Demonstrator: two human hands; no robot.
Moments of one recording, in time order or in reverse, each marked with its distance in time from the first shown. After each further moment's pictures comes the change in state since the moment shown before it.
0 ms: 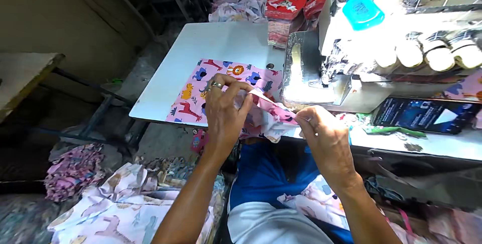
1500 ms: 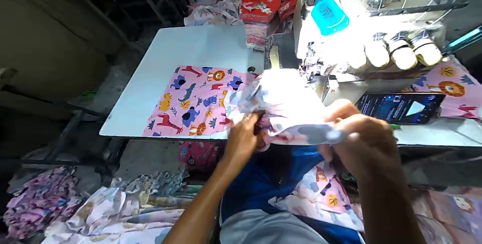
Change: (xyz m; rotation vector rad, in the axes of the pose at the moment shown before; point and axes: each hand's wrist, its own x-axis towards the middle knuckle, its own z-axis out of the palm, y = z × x) left_hand -0.035 0.006 0.066 -0.196 -0.389 -0.153; right_hand 0.012 0.032 -0.060 1.155 -0.191 -0.150
